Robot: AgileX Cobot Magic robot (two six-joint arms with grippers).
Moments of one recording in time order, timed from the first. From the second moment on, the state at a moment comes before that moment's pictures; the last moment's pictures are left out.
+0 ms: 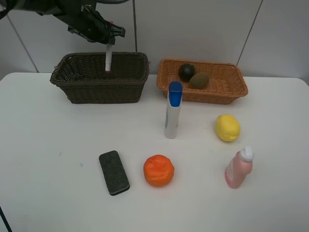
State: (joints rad) left arm -0.27 2.15 -1.70 -0.18 0.29 0.15; right arm -0.04 0.00 -0.52 -0.02 1.07 0.05
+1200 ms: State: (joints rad) left arm -0.36 1.89 -1.43 -0.21 1.20 -0.31; right arm -0.04 0.00 -0.52 -0.02 1.07 0.05
